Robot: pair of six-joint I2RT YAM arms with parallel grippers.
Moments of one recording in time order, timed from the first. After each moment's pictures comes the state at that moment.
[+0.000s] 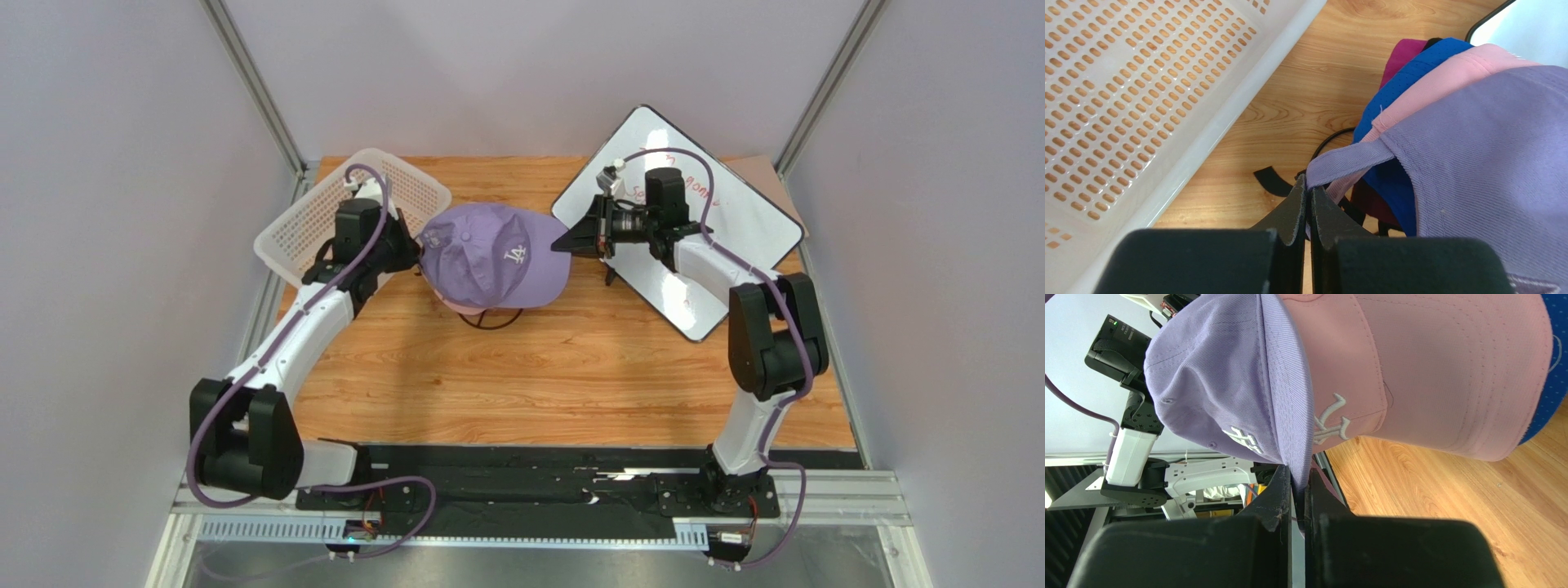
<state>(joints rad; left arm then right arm) -0.17 1.32 0.98 -0.20 0.04 -0.35 0.24 1.83 1.27 0.10 -1.10 0.86</state>
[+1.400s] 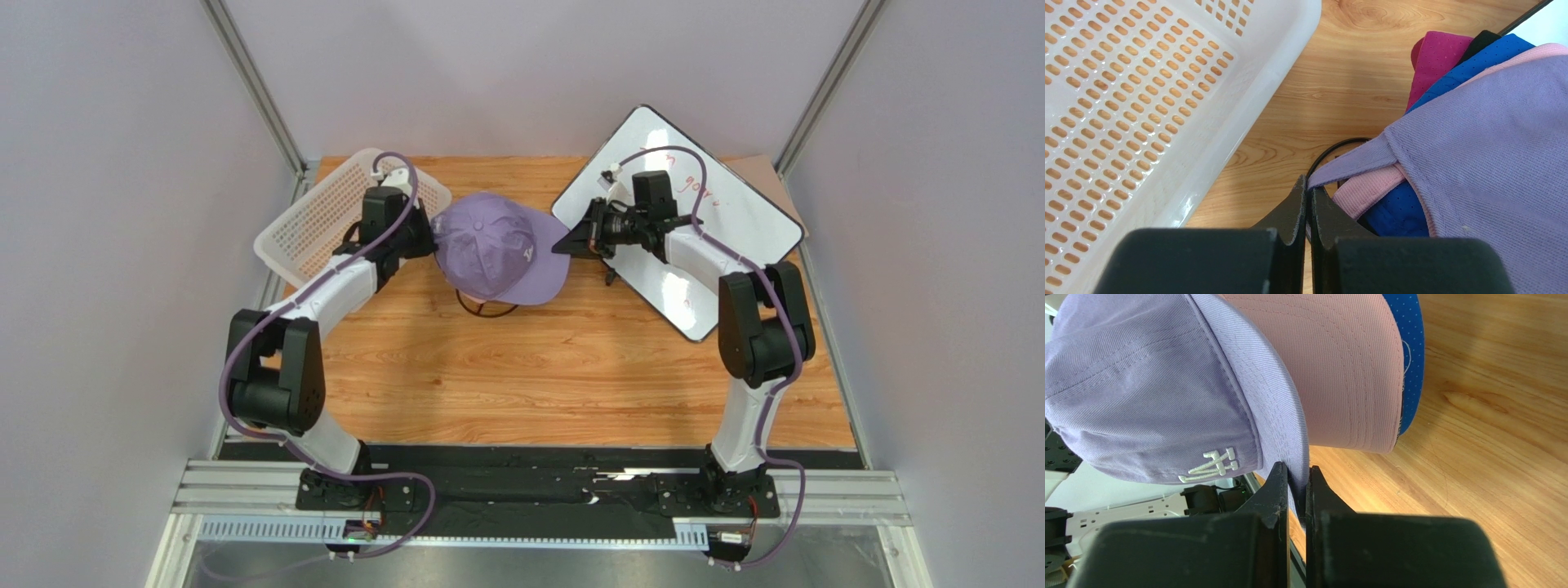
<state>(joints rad) -0.18 1.60 1.06 -0.03 0.07 -0.34 0.25 1.92 1.36 -0.13 -0.84 0.64</state>
